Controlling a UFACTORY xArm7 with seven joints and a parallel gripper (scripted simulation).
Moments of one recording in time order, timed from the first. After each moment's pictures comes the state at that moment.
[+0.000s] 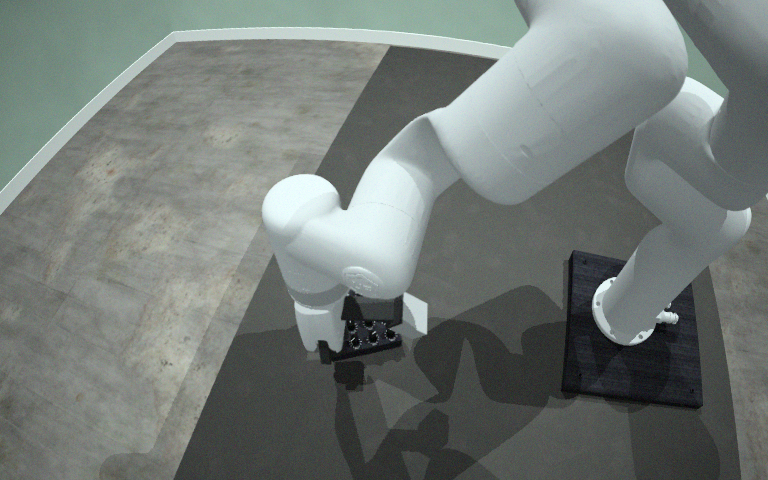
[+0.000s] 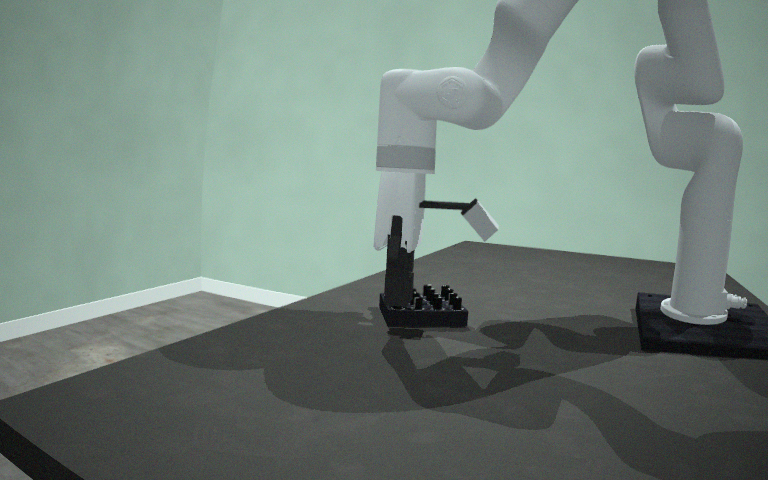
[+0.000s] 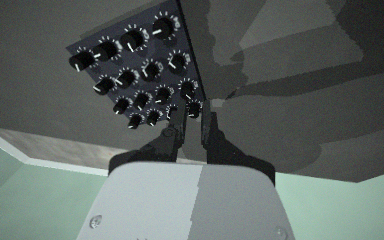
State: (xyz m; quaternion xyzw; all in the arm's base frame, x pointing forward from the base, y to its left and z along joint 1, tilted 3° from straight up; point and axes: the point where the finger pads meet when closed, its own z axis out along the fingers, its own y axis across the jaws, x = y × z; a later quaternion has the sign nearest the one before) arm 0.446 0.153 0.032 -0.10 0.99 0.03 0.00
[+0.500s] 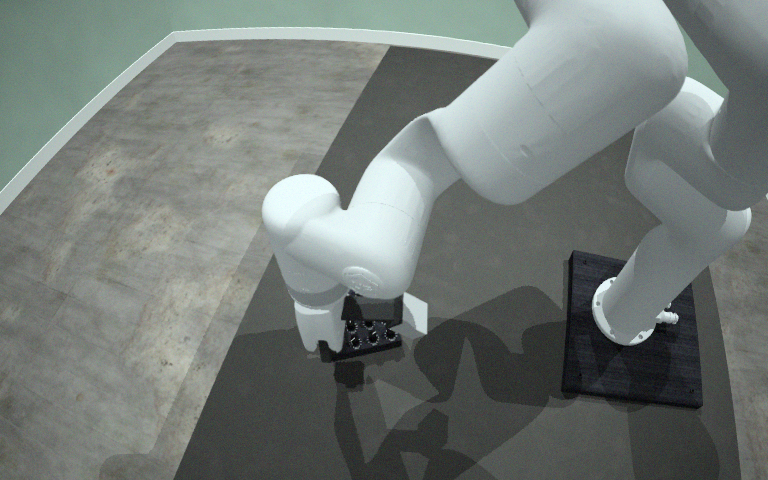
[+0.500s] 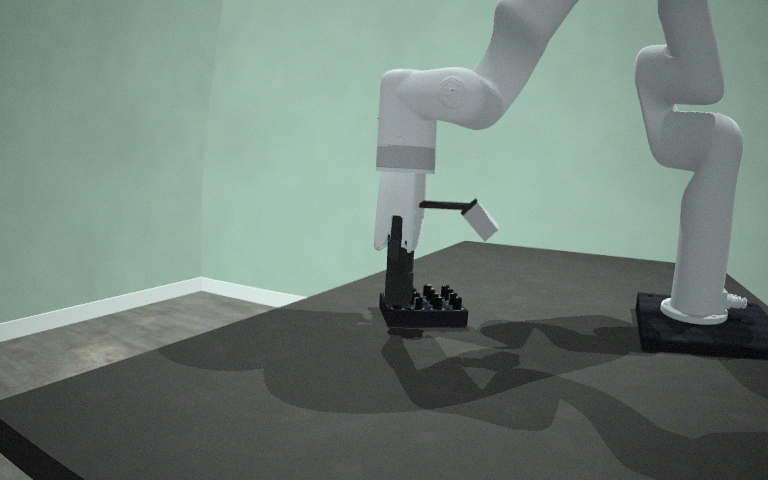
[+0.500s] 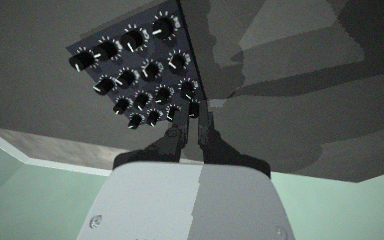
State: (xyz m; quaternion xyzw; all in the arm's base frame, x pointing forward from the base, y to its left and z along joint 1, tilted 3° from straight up) arm 0.446 0.153 0.032 -0.10 0.99 0.03 0.00
